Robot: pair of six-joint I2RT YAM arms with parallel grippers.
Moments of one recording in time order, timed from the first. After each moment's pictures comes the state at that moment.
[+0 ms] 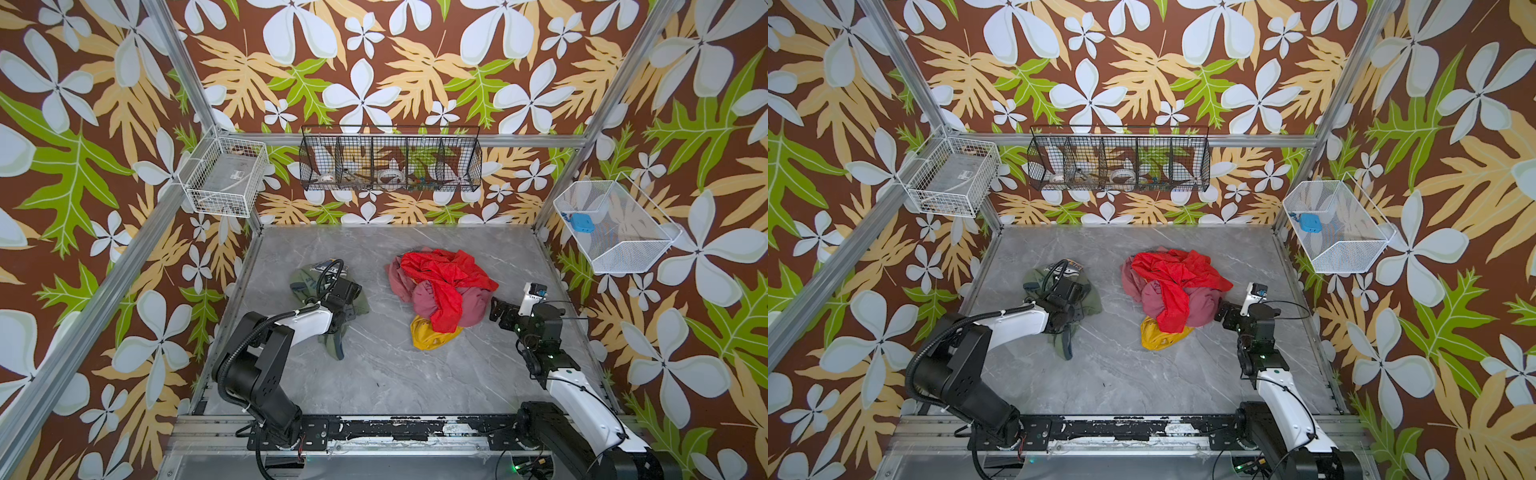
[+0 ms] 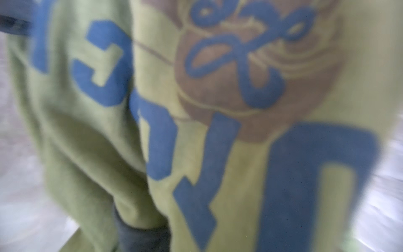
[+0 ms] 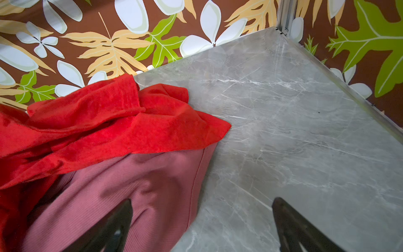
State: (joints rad) left arm -0.42 1.58 0.81 -0.25 -0.35 -0.60; right arm -0.03 0.88 0.33 0.12 -0.01 0.29
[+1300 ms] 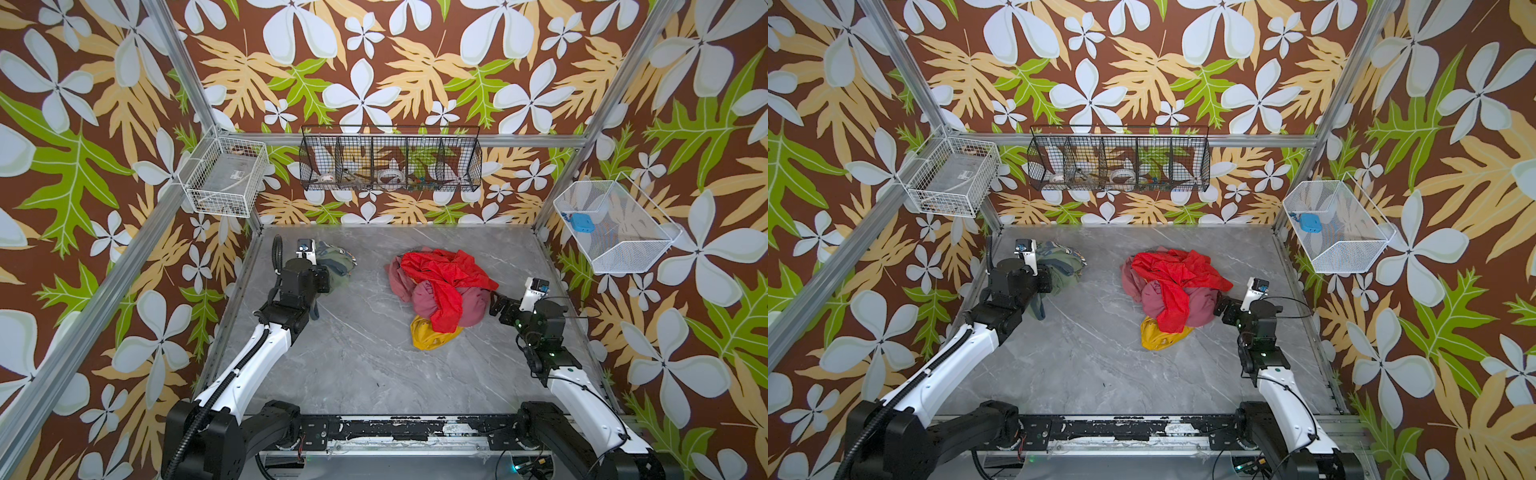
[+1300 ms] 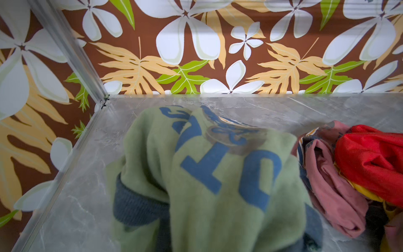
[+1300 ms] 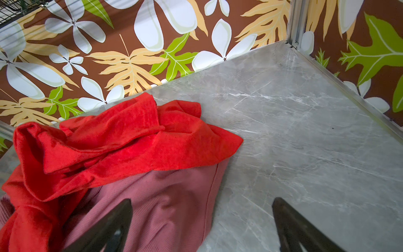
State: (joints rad) left arm -0.20 1.15 0.76 0.02 -0.17 -0.07; right arm -0.03 0.88 0.36 0.15 -0.05 0.32
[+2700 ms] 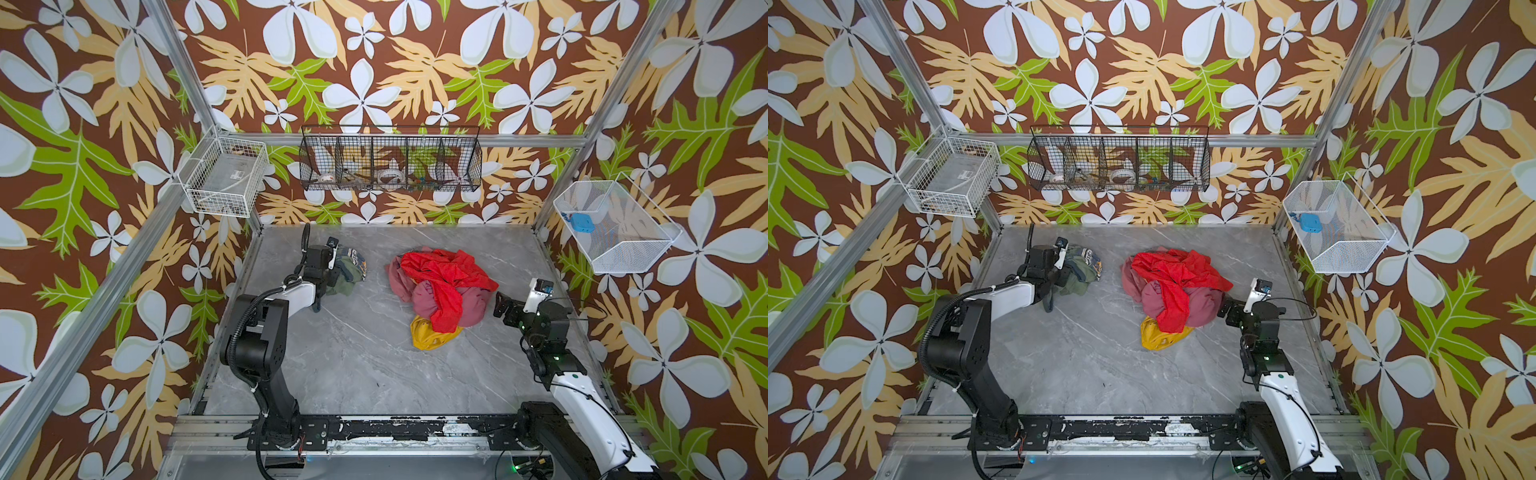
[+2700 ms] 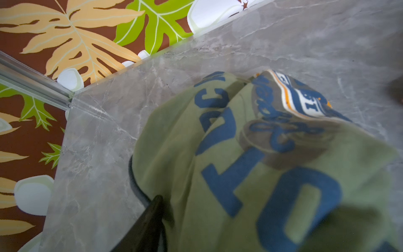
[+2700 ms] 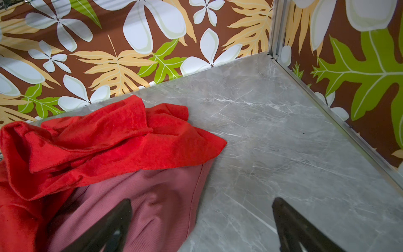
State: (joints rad) left arm -0.16 1.78 1.02 0.10 -0.21 0.23; right arm -0.03 0.80 0.38 0.05 0.03 0.25
